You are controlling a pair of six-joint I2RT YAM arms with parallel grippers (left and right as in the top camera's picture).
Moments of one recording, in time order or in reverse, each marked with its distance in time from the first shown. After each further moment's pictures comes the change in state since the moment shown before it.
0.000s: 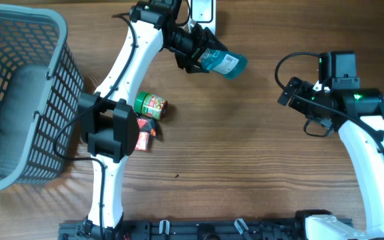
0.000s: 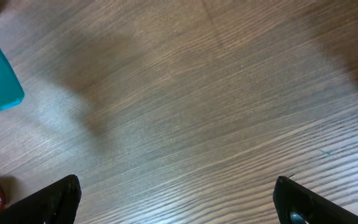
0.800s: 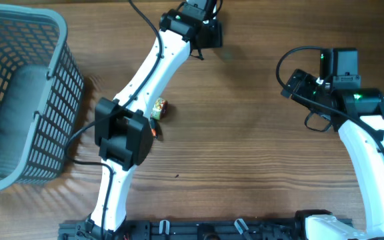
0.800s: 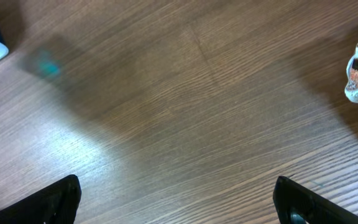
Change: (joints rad) left arm -0.156 -0.026 -0.002 0.281 -0.863 0.352; right arm 0.000 0.002 0.000 0.097 0.073 -0.003
